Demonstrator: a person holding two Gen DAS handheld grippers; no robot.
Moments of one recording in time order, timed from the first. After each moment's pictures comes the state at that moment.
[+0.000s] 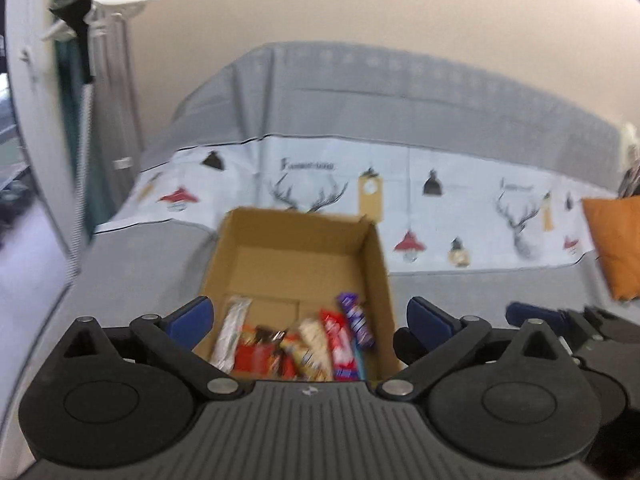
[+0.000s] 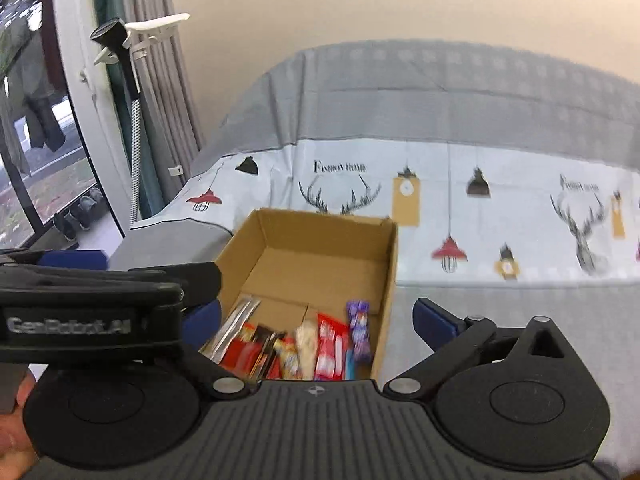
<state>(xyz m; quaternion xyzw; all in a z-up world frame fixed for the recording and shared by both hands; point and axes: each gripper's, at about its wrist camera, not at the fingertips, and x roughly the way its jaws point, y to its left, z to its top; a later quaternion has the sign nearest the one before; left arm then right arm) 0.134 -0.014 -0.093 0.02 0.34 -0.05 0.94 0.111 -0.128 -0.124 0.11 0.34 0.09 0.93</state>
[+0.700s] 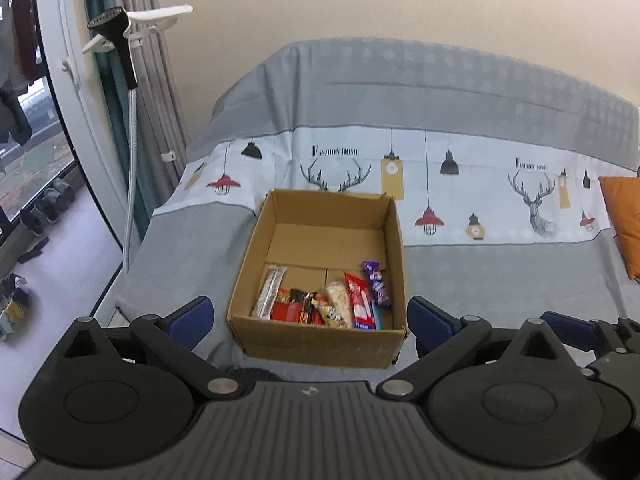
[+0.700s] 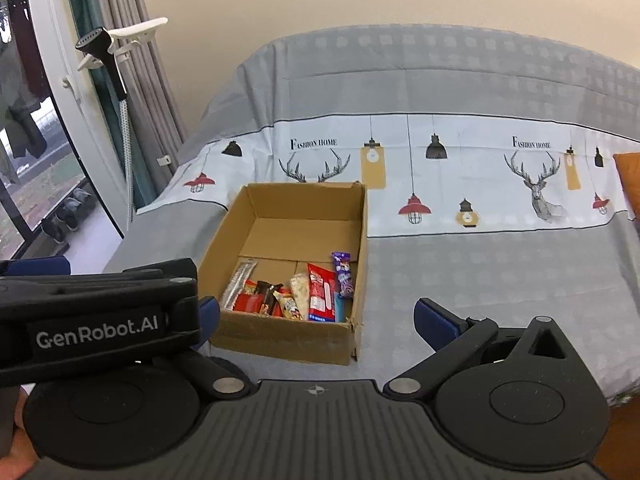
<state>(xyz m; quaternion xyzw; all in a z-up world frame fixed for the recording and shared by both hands) 0.057 -0.032 -0.052 0.05 0.36 0.01 0.93 0.037 -0.132 -0.085 0.11 0.38 0.05 0.92</state>
